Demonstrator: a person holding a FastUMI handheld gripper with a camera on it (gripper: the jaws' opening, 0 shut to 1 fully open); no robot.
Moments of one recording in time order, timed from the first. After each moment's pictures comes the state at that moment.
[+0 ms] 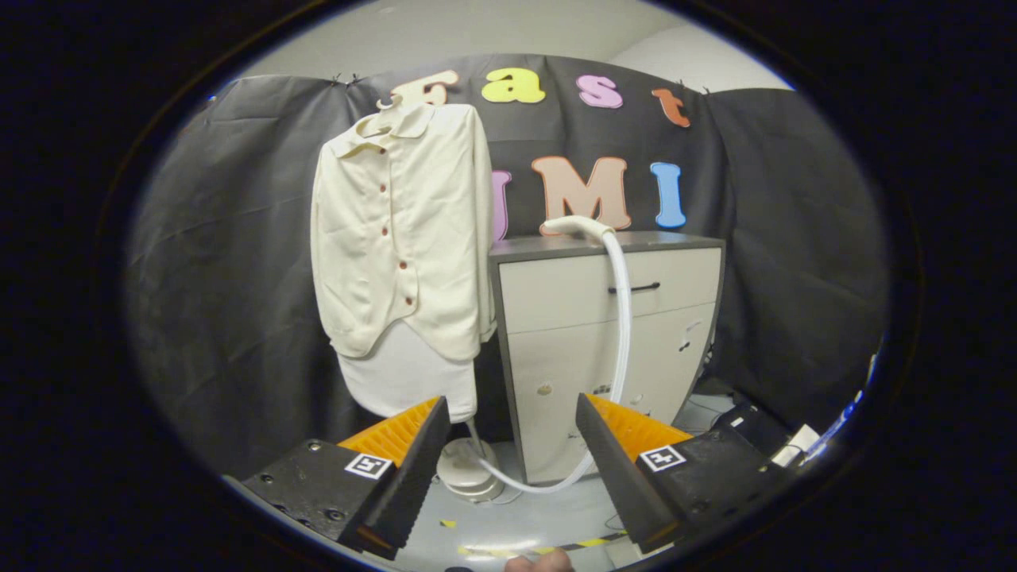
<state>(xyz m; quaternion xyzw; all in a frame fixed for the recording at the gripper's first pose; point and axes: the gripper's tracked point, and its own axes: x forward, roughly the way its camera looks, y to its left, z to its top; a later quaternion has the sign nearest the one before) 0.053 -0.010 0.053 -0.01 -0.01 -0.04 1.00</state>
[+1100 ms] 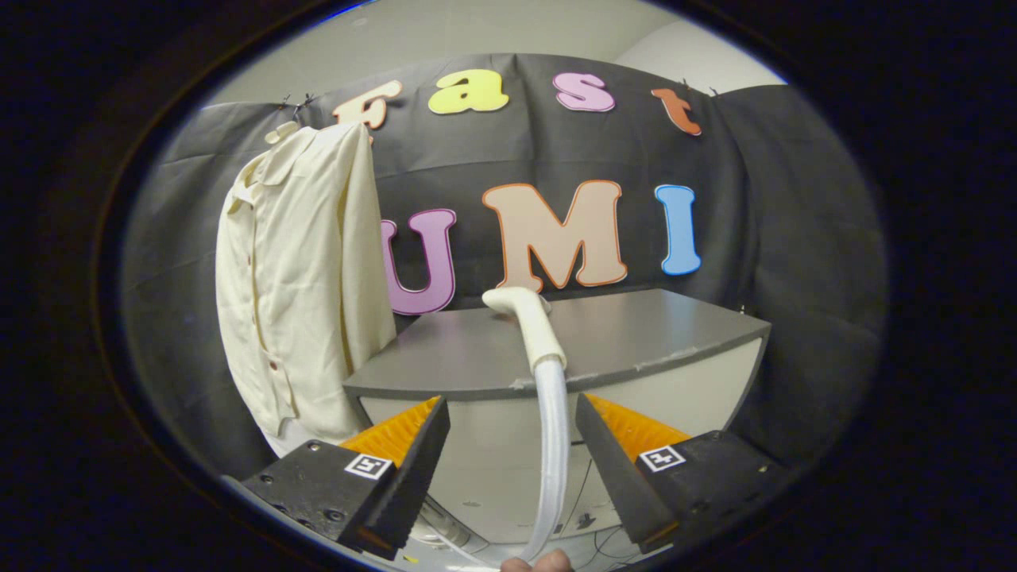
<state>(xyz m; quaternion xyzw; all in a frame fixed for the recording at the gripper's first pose) 0.275 -0.152 0.224 -0.01 -0.06 -0.01 1.00</state>
